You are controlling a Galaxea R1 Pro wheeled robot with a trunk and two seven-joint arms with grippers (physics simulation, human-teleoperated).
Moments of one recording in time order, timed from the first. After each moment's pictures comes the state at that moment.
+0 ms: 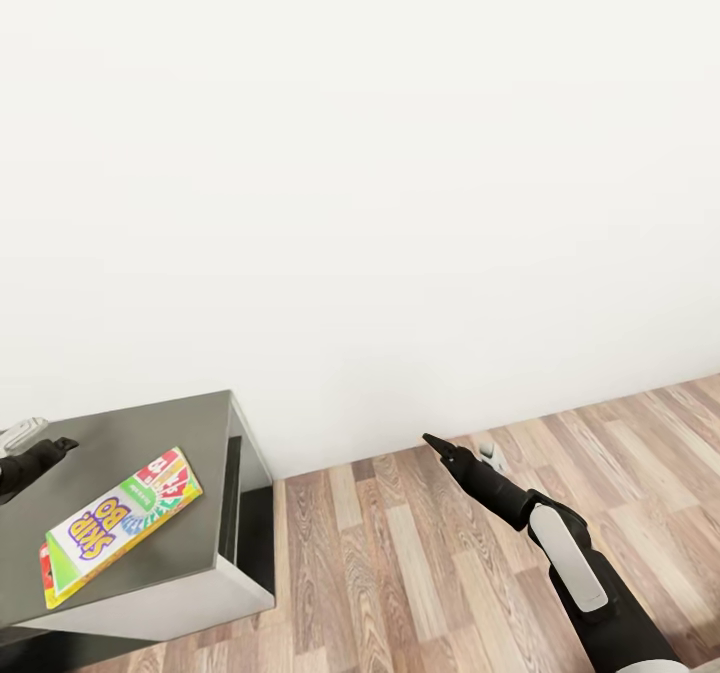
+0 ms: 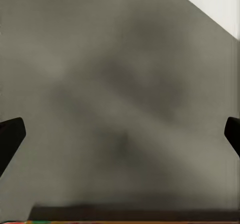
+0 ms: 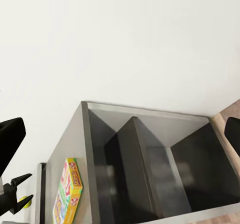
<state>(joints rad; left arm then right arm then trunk) -0.95 0.54 0.71 -0.29 0.09 0.48 -0.10 -0.41 -0.12 0.06 -1.15 -1.01 0.54 0.31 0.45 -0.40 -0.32</state>
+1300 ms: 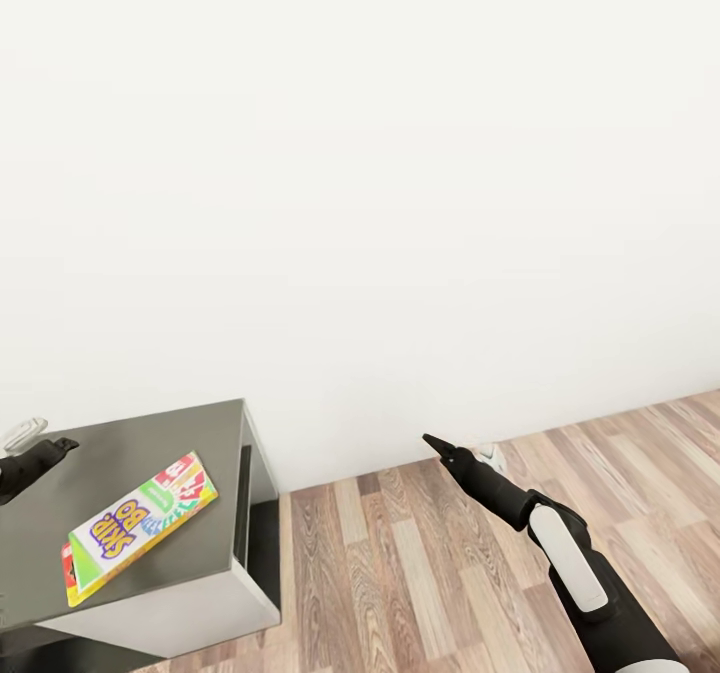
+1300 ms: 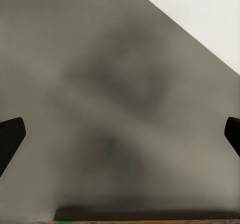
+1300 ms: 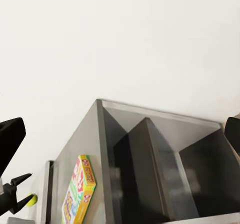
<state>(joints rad) -0.95 0.54 0.71 -0.29 0.09 0.48 -0.10 -0.41 -0.12 0.06 -1.15 -1.01 0.55 0.31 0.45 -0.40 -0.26</state>
